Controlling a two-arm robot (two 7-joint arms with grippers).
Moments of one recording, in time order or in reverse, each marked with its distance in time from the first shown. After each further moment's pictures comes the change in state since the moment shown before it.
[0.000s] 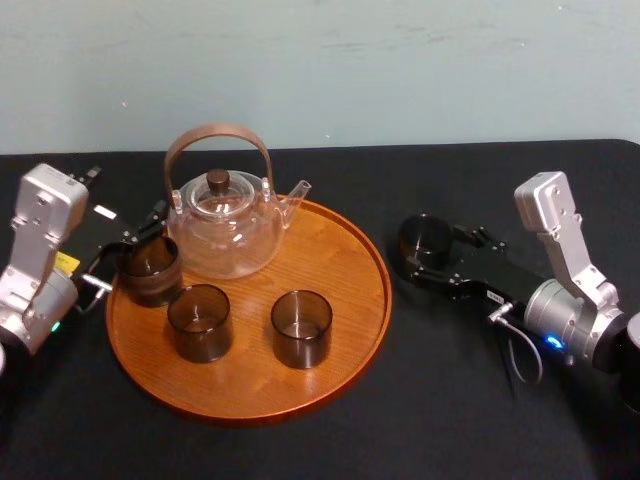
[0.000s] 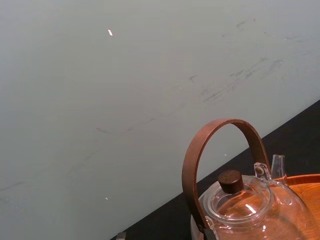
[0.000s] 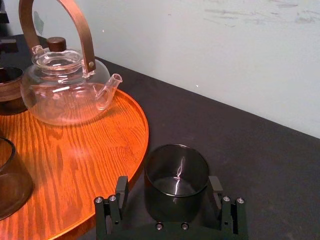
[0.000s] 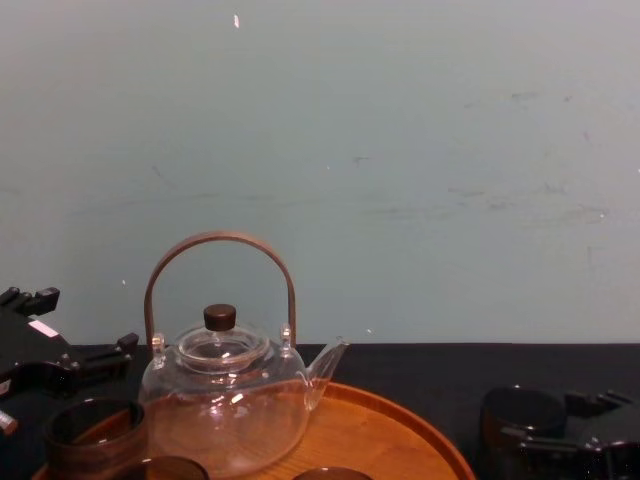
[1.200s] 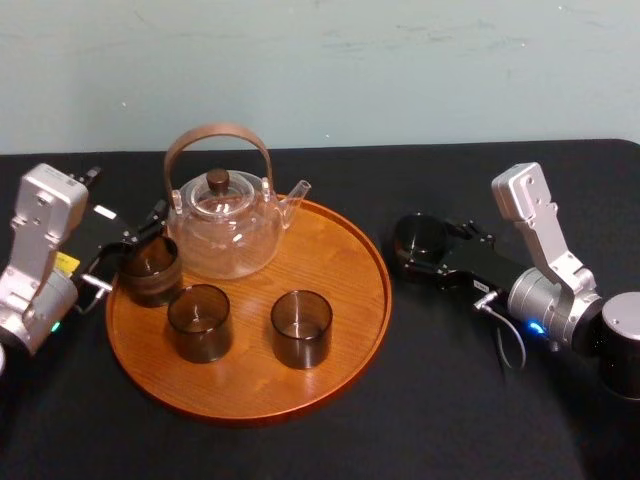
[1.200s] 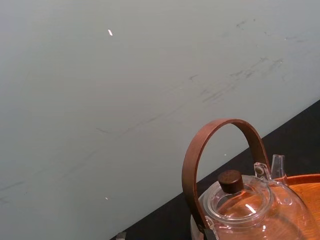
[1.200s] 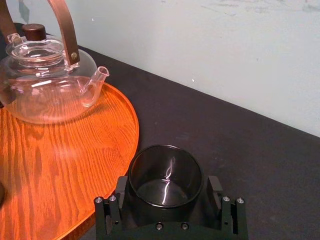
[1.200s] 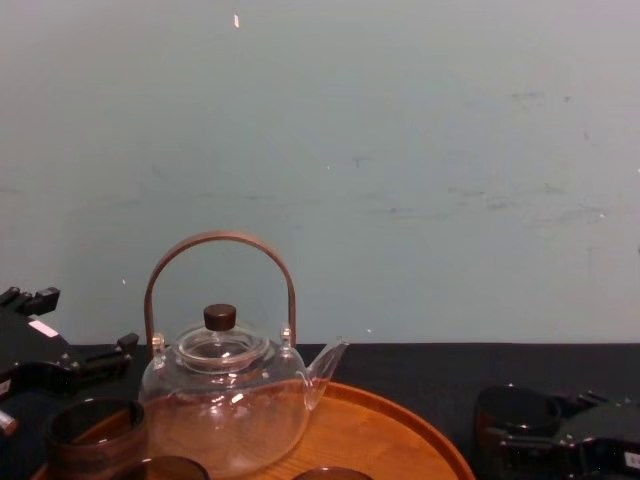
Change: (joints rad) left arm 0.000 0.000 0.000 0.000 0.000 0.000 0.000; right arm 0.084 -0.049 -0.022 0.112 -0.049 0.004 -0.007
